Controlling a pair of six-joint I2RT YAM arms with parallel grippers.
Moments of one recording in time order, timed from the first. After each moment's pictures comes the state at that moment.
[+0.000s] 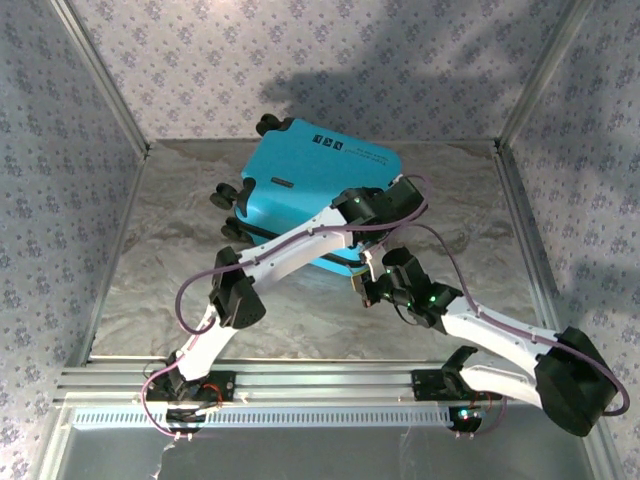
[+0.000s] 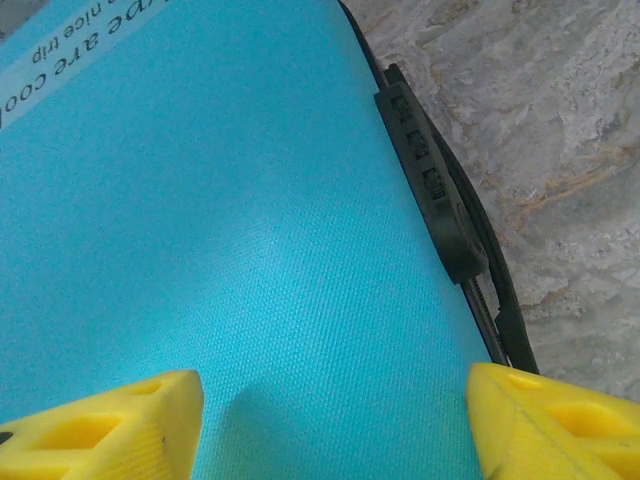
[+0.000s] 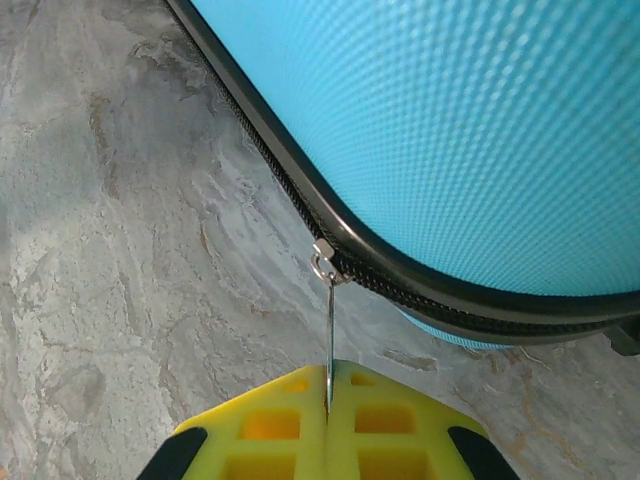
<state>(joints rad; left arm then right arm) -1.09 2.22 2.33 -1.13 -0.61 -0.09 0.73 1.06 0.46 -0.03 -0.10 0.22</state>
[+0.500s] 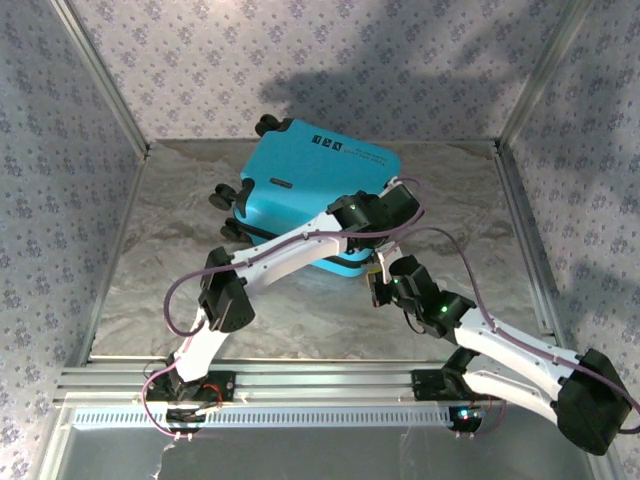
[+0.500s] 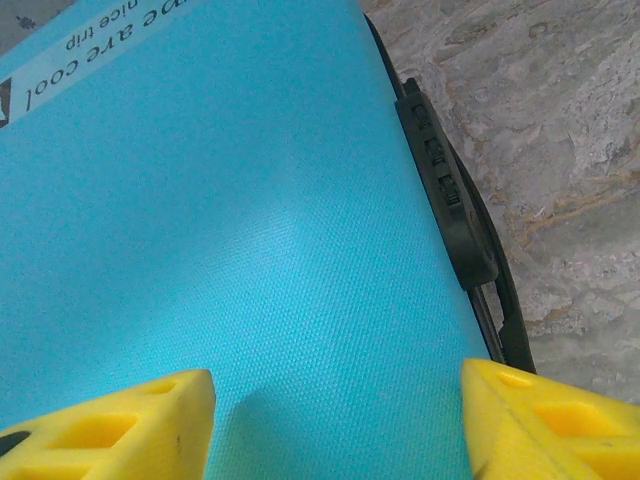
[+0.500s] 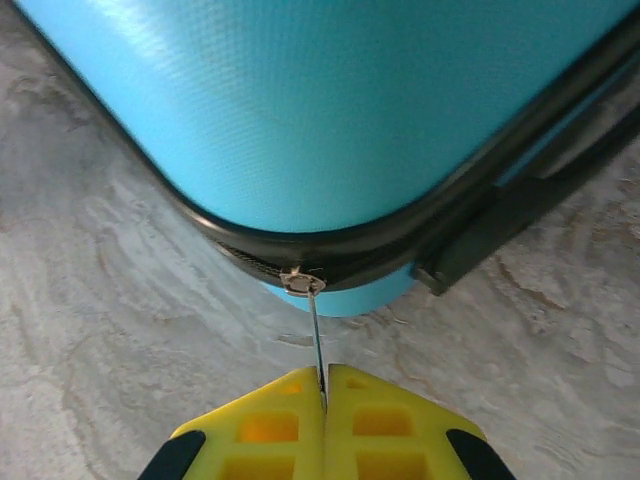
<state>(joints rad) -1.10 2.12 2.15 -1.01 -0.64 -0.14 0.76 0.91 0.44 -0.15 0.17 0.27</state>
